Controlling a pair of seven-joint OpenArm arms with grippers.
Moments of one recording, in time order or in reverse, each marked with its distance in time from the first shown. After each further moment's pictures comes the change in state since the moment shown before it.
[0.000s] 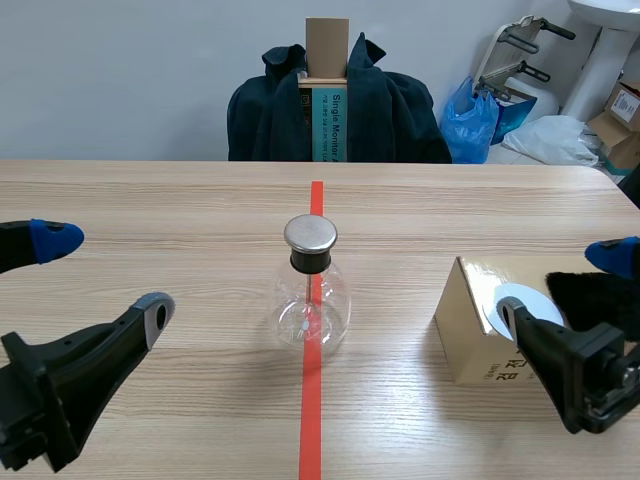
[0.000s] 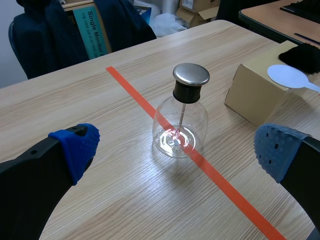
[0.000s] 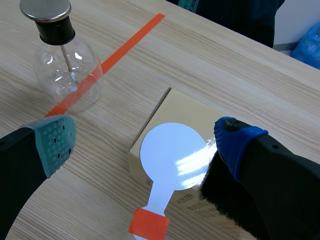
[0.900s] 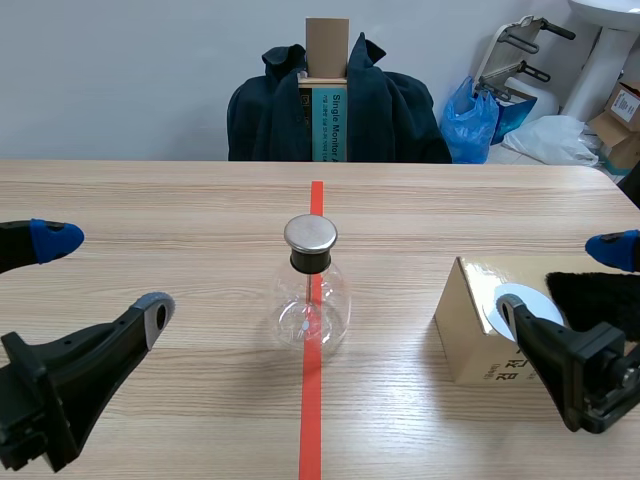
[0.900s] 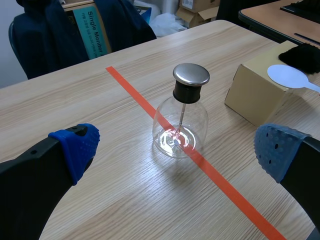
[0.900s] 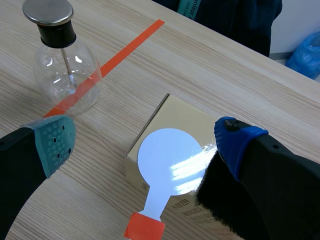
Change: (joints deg) left arm 0.0 0.0 0.0 0.0 0.0 0.0 0.0; right arm 0.0 0.0 0.0 0.0 -2.1 0.0 2.0
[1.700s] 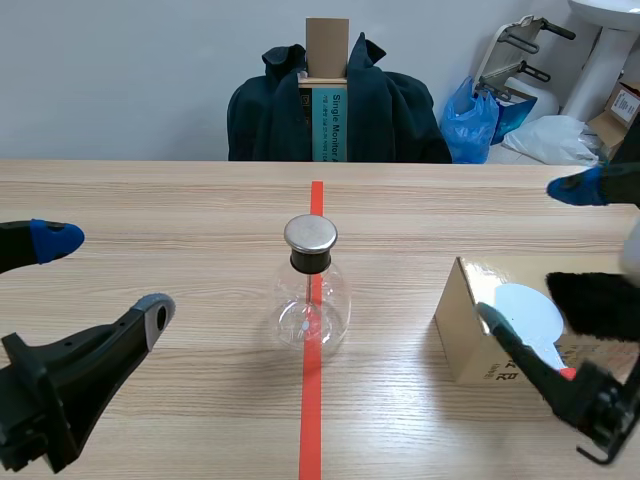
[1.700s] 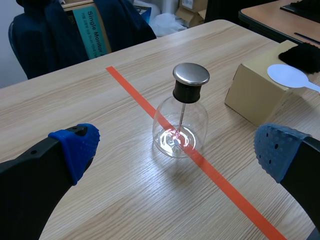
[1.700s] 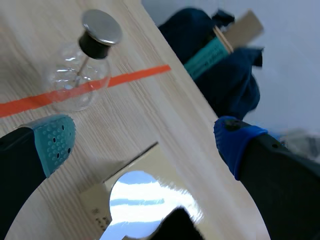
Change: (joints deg) left arm 0.0 0.0 0.0 0.0 0.5 0.0 0.0; right arm -2.1 2.6 0.0 6.5 -33.9 0.0 17.3
